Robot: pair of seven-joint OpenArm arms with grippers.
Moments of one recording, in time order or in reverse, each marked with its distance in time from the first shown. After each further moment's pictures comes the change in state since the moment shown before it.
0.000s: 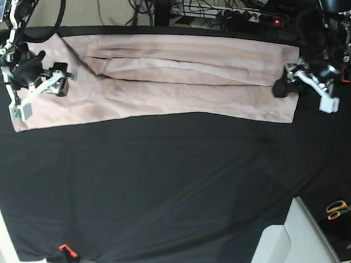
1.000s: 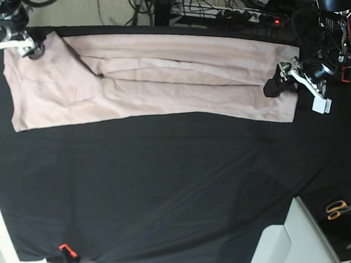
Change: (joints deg) left arm 0.0 0.5 4.9 0.5 -0.4 -0.4 -1.3; right arm -5.7 -15.5 30.4 -4.8 9.7 -0.2 3.0
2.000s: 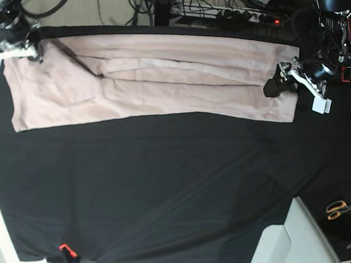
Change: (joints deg) left arm 0.0 -0.1 0.2 -0.1 0.0 0.0 0.0; right arm 3.7 0.1 -0.4 2.0 -0.4 -0.1 -7.4
